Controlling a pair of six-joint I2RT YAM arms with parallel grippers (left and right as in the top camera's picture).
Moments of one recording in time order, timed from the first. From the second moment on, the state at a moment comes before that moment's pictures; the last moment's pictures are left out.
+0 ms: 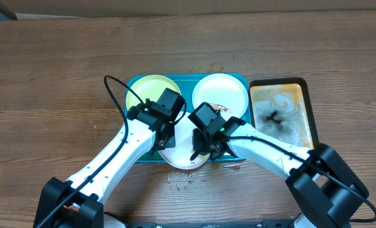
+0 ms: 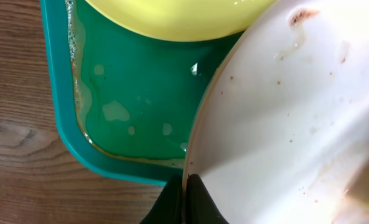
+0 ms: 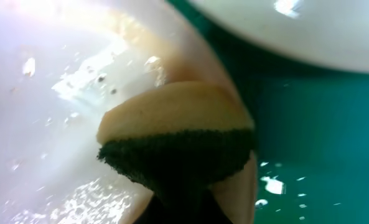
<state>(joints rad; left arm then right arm) -0.50 1.55 1.05 -1.00 -0.19 -0.58 0.76 1.78 1.04 -0.52 -0.05 0.78</state>
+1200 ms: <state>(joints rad) -0.50 1.55 1.05 -1.02 -0.18 -0.59 0.59 1.51 1.05 -0.72 0.27 0.78</state>
